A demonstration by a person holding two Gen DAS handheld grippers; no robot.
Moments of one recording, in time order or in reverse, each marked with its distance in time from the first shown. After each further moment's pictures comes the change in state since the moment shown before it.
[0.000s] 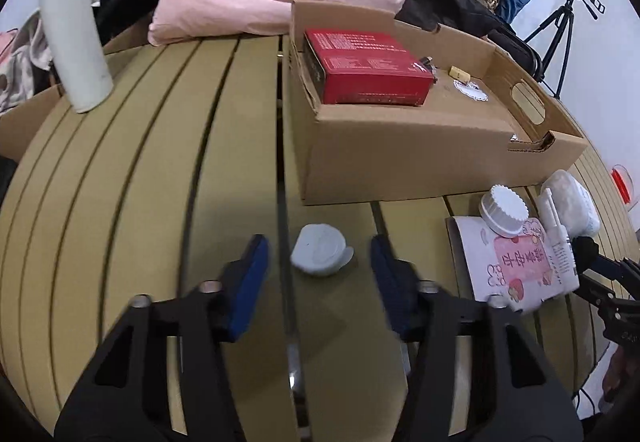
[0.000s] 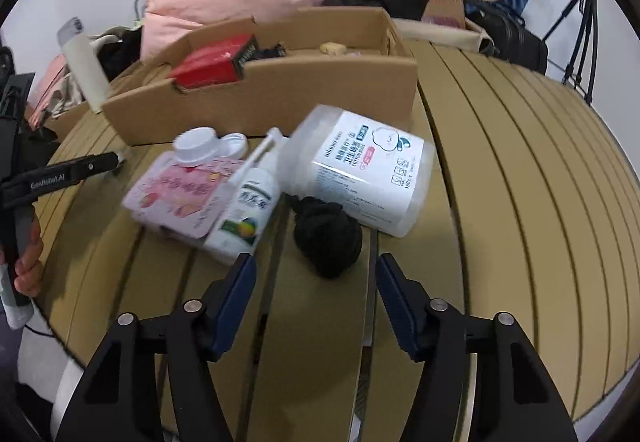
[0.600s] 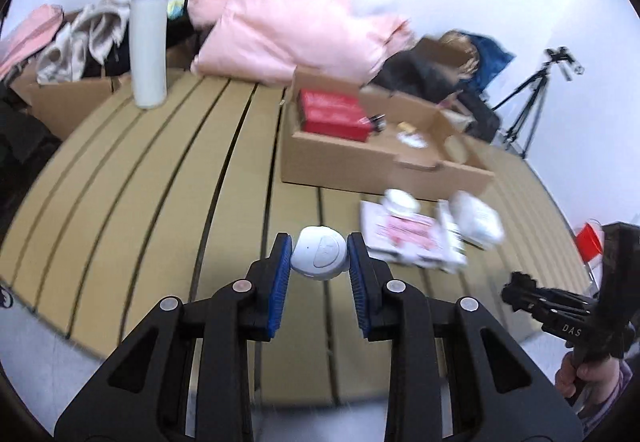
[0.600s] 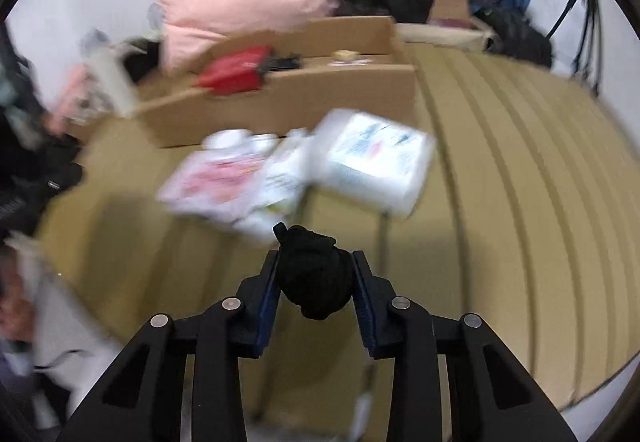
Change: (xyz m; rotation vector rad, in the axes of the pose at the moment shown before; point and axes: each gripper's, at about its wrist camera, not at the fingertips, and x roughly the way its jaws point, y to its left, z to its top) left arm -0.166 -0.028 -0.069 -0.128 -0.208 -0.062; right arm -0.067 -0.003 -0.031 0.047 -0.016 0.239
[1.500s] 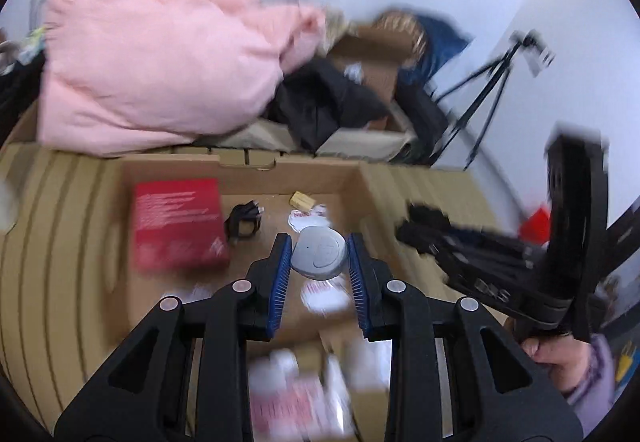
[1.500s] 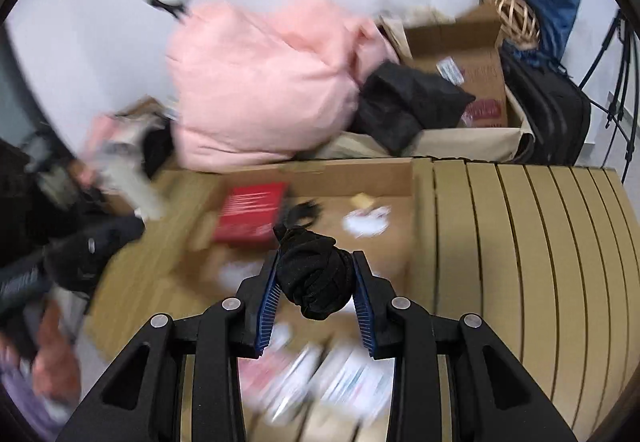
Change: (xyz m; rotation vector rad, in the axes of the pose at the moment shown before) left arm 0.207 -0.131 0.193 0.074 0.211 -0.186; right arm 0.054 -0.039 0.253 -0.018 -0.007 -0.076
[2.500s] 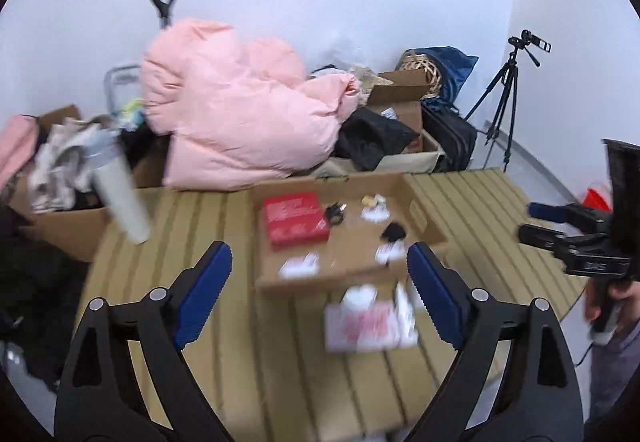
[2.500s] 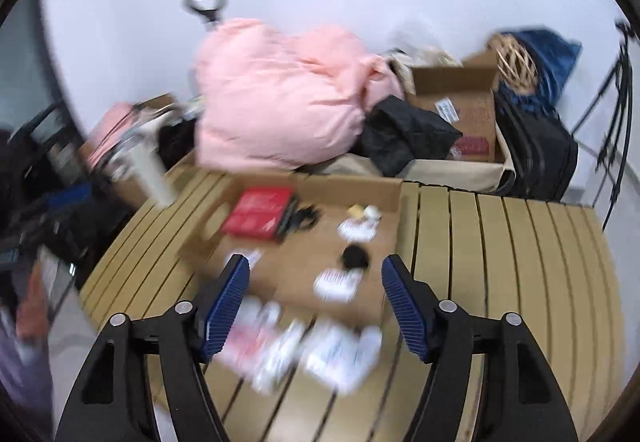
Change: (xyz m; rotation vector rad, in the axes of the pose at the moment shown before) left arm -0.231 -0.001 -0.115 0.155 -0.245 0.251; right arm -0.147 0.024 -0.095 -0.203 -0.172 0.051
